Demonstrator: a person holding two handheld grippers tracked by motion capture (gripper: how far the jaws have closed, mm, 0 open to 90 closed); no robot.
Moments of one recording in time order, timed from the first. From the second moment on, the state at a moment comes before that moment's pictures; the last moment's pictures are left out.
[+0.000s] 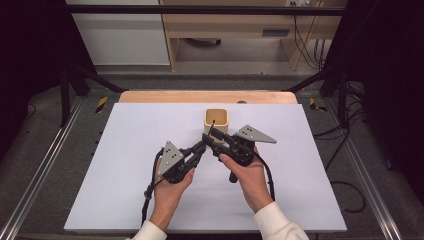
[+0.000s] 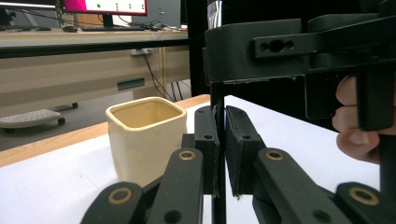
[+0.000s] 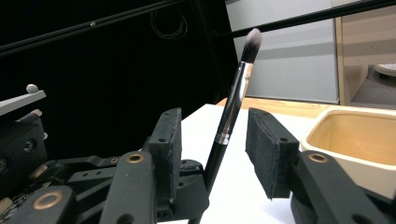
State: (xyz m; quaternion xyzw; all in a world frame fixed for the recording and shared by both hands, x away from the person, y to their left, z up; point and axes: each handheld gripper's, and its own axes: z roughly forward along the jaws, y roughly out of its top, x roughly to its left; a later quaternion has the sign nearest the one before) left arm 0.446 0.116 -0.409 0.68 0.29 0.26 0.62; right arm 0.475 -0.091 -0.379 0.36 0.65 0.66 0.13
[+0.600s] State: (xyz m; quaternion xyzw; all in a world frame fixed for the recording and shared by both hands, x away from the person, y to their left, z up) left arm 0.442 0.114 -0.408 0.68 0.29 0.26 0.62; right arm 0.478 -0.090 -0.381 0.36 0.65 0.66 0.11
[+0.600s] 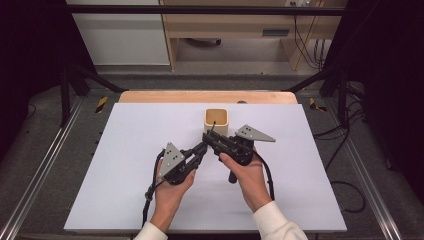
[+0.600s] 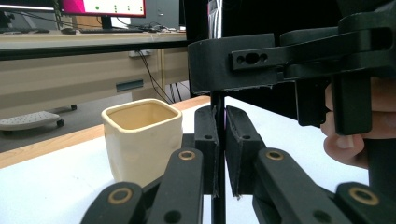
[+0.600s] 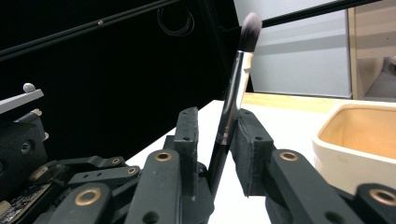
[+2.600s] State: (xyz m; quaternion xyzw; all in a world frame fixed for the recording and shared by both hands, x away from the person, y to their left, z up) left arm 0.437 0.219 -0.434 0.70 0.33 0.29 0.57; right arm 0.495 -0.125 -0.369 0.30 0.72 0.58 0.22
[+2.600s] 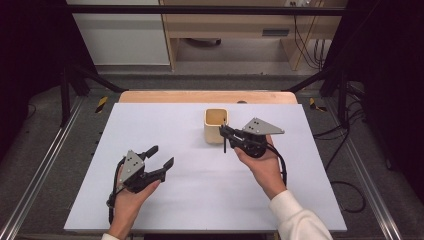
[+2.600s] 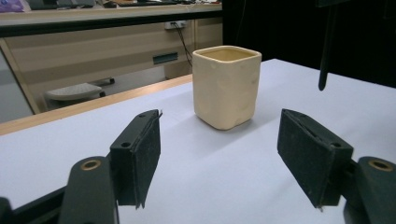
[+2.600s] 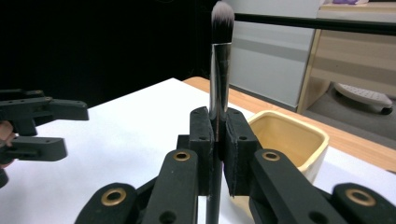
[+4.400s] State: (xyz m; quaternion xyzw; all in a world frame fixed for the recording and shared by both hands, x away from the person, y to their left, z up) left arm 0.432 0.273 -0.446 0.68 0.31 0.29 0.60; right arm 0.533 -0.131 -0.342 0.32 0.68 0.59 0.29
